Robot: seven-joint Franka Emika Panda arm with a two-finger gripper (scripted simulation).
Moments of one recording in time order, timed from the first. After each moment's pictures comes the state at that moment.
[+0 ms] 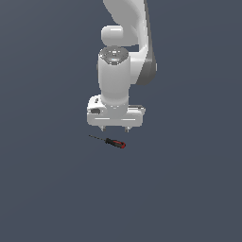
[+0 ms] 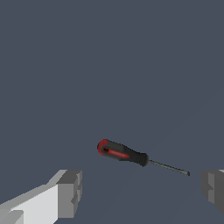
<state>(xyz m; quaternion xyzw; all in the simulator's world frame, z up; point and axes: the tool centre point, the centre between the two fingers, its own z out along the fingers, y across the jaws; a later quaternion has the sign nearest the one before) 0.017 -0.023 0.194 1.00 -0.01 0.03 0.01</state>
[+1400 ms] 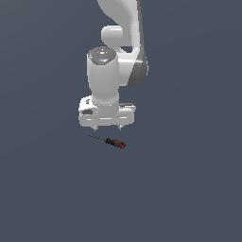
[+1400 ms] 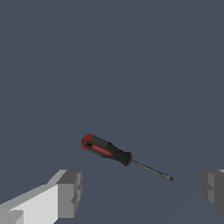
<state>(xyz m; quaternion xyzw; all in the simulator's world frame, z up) 0.012 -0.053 0.190 1.00 0.05 0.03 0.02</state>
